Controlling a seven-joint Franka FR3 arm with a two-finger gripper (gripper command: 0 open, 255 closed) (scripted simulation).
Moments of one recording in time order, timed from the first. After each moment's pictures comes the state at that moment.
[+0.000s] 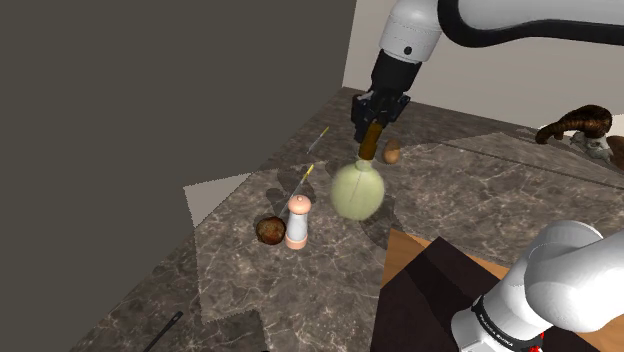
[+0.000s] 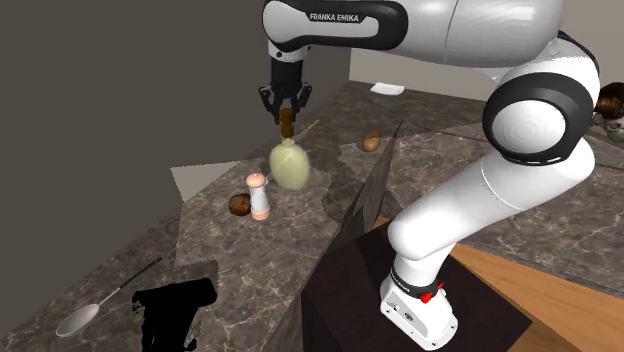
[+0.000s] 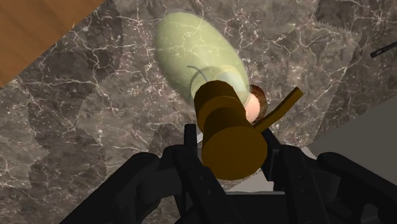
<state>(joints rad) 0.10 -0.50 0.23 -2.08 0.11 1.73 0.41</state>
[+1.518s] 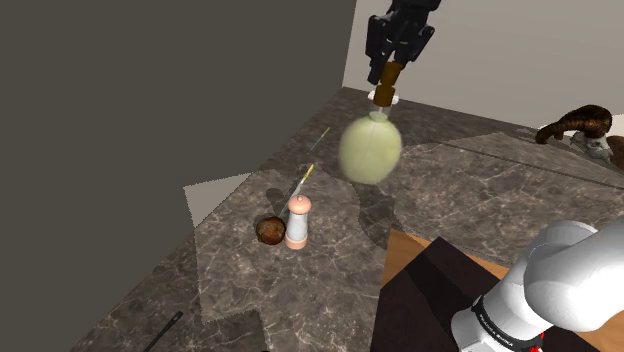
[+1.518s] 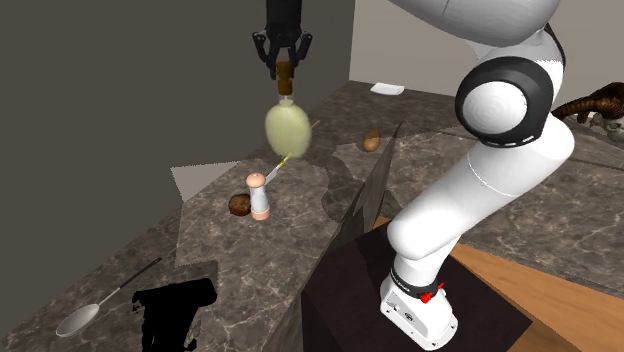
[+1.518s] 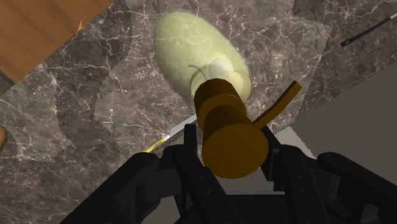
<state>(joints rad) 0.08 -0.37 0.23 -1.65 0.08 1.42 0.43</state>
